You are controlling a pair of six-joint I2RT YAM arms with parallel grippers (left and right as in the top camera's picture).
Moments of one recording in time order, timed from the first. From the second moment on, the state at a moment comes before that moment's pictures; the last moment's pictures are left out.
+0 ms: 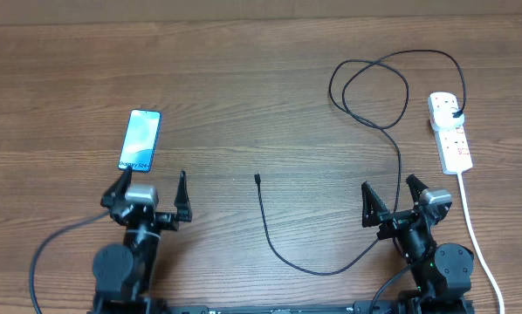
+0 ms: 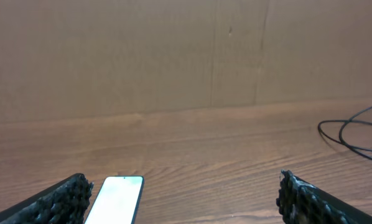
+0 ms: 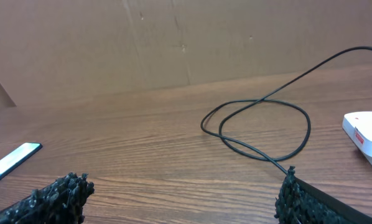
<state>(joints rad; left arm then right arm) -0.08 0.26 0.20 0.02 0.02 0.00 0.05 0.01 0.07 -0.16 -0.20 0.20</state>
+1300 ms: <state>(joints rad) -0.07 1.71 1.34 -0.67 0.09 -0.02 0.05 0.01 0.07 -0.16 -0.20 0.20</state>
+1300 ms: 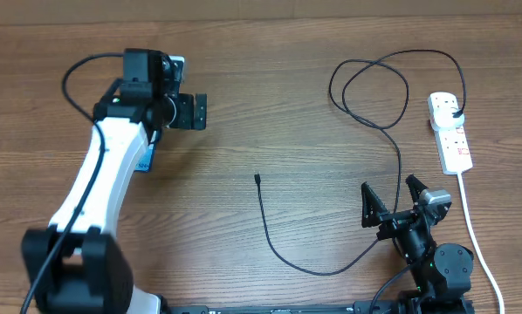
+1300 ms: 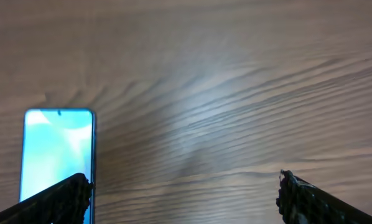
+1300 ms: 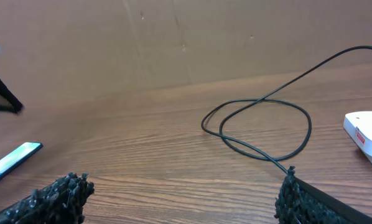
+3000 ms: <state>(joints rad) 0.21 2.03 1.34 -0.61 0.08 0.16 0.05 0.01 0.07 -0.16 -0.20 0.20</state>
